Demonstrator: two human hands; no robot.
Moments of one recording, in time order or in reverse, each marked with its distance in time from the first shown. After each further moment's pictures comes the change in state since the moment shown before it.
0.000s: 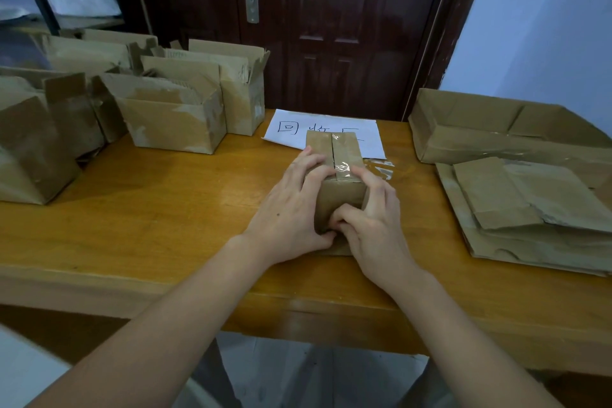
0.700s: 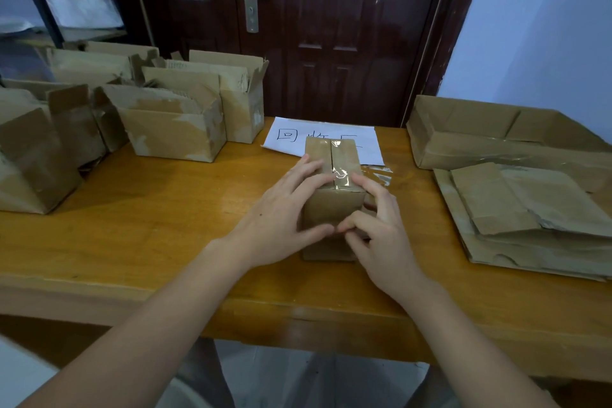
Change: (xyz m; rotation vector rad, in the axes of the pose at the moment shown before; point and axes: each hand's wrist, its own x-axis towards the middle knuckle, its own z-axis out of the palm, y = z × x) left_hand 0.000 -0.010 -0.021 -0.086 -0.117 0.035; right_hand -0.005 0.012 -0.004 0.211 0.026 0.021
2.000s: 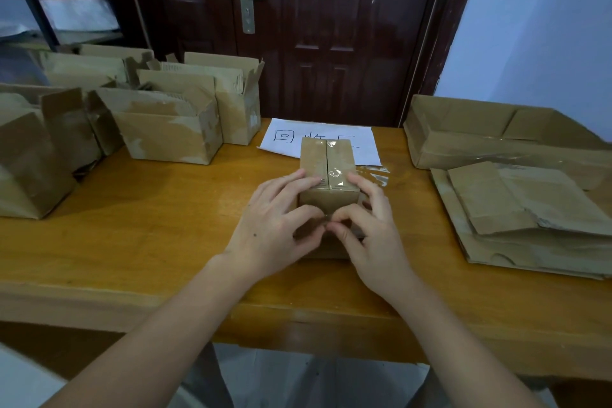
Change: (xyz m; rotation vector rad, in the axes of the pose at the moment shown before) left_hand -0.015 0.015 -0.001 0.204 0.159 0.138; right_hand 0.001 -0.007 0.005 0.126 0.053 0.084
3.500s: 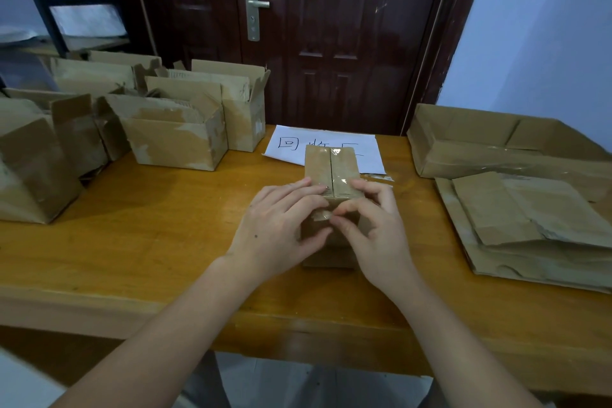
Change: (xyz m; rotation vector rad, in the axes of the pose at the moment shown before) left_hand 0.006 -0.004 -0.005 0.055 0.083 -0.002; right_hand 0.018 -0.012 0.000 0.061 0.070 0.125
